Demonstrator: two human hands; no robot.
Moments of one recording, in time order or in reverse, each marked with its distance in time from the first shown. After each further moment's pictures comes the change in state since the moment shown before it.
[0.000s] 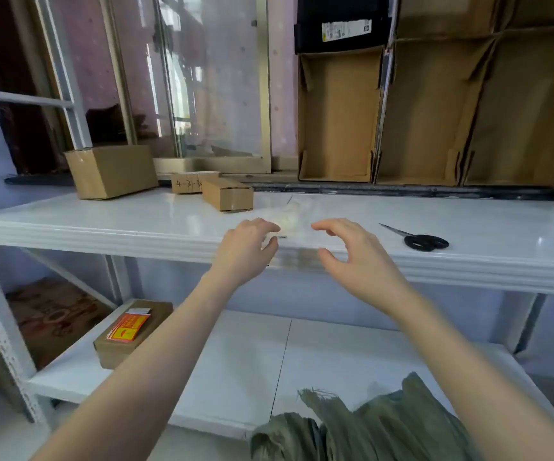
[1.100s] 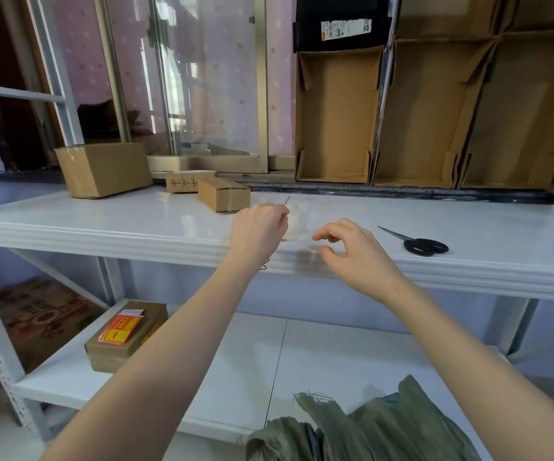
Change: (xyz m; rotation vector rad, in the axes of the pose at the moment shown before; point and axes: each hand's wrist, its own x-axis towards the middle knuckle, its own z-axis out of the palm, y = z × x) left_hand 0.039 0.019 0.008 0.195 0.209 0.001; right_hand 0.022 0.014 0.003 -0.080 -0.062 0.076
